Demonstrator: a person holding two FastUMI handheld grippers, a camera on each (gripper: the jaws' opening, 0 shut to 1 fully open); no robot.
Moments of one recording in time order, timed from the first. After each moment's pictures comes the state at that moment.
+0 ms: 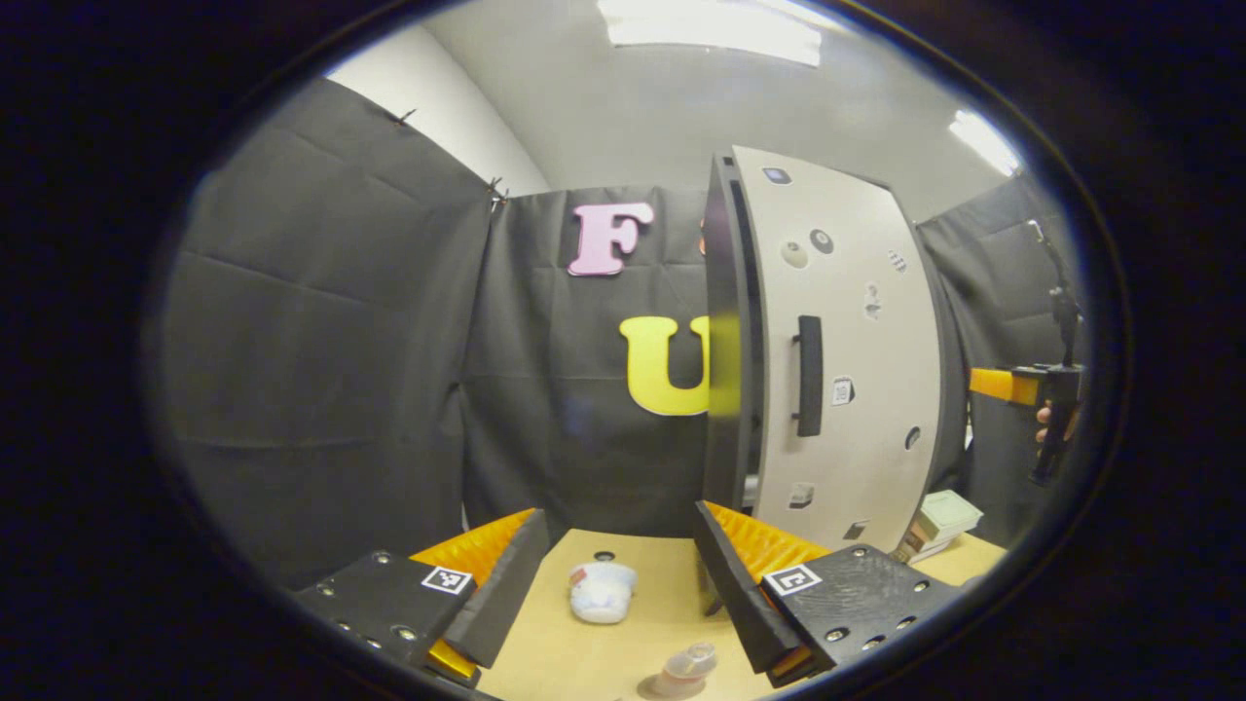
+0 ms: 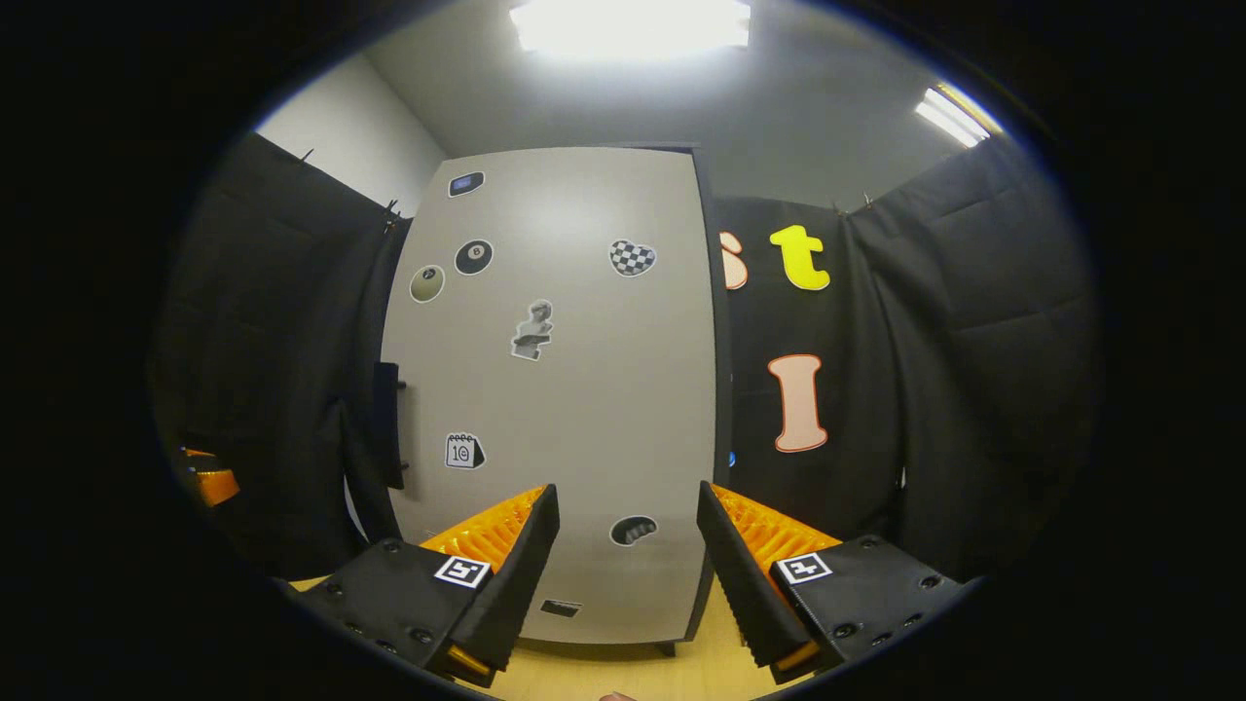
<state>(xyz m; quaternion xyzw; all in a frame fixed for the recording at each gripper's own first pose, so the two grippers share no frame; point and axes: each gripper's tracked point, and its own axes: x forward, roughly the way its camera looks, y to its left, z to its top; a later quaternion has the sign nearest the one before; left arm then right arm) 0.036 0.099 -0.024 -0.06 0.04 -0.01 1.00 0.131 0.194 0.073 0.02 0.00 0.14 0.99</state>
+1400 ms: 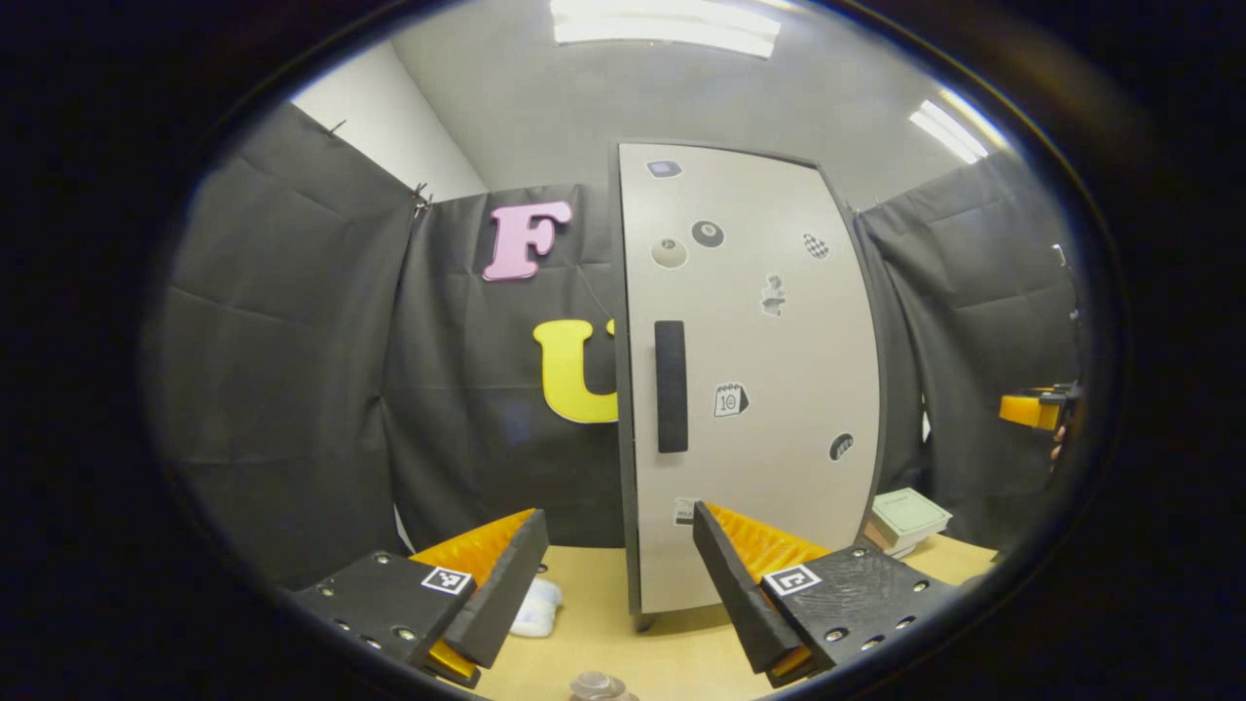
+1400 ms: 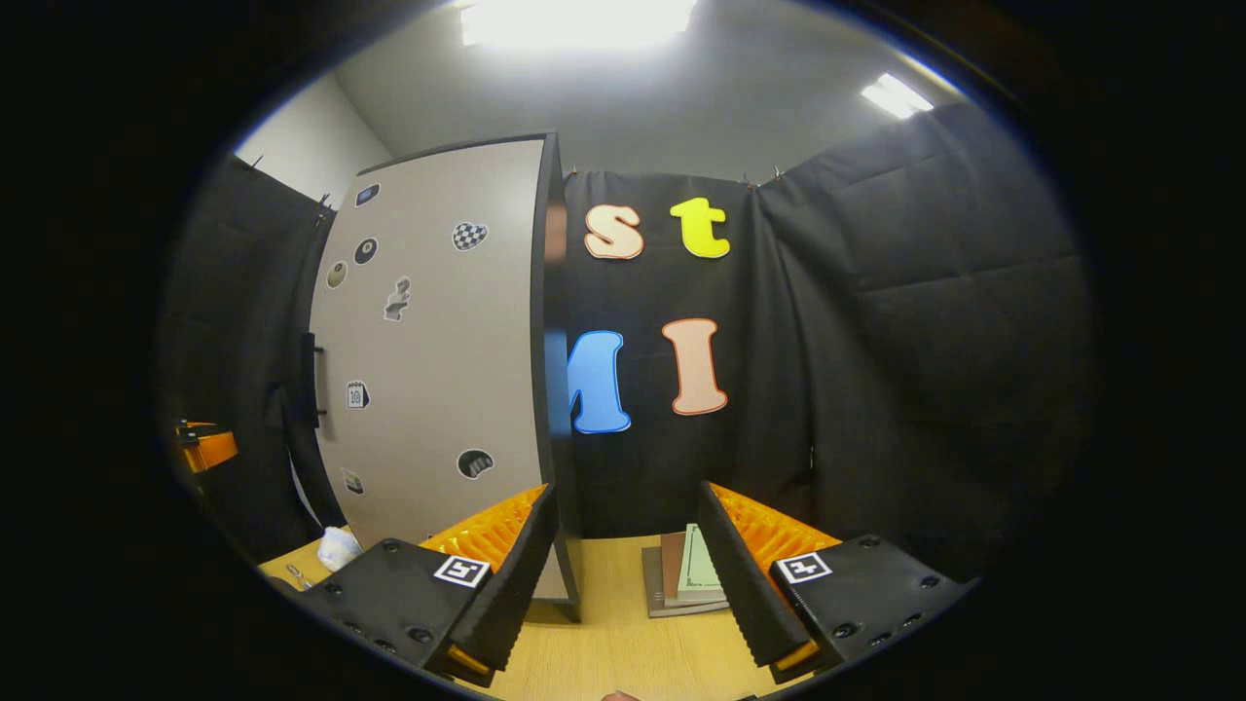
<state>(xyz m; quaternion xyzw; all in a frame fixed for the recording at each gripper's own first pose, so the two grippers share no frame) 0.064 -0.015 0.003 -0.04 0.04 -0.07 1.00 0.103 0.034 0.024 0.05 0.05 0.06 1.00</state>
